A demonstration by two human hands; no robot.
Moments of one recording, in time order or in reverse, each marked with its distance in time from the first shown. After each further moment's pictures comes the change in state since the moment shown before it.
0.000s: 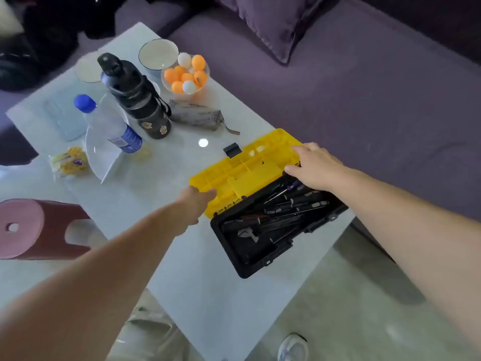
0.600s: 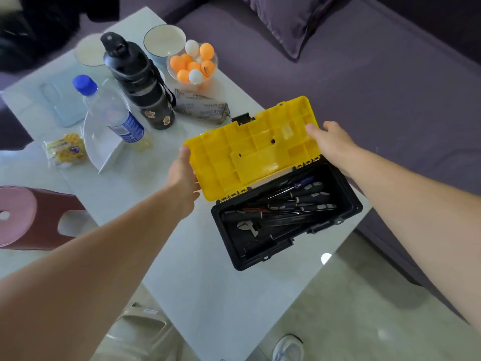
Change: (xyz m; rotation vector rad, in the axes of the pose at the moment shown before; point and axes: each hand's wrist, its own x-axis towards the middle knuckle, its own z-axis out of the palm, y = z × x) left_hand 0.008 0.016 -0.016 -0.668 0.104 0.017; right_hand 0.034 0.008 -0.012 0.669 0.187 0.250
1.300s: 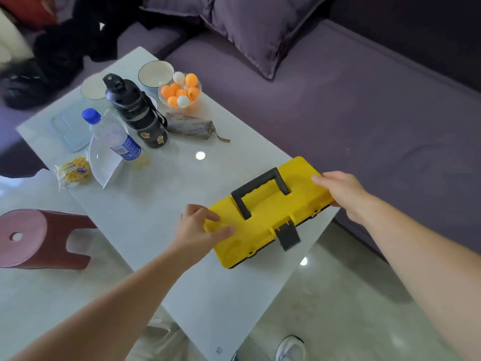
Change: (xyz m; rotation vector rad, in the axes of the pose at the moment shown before) left_hand -0.072 -0.087 -0.010 0.752 -0.172 0.486; right_hand -0.094 0.089 -0.043 0.299 -0.056 0.155
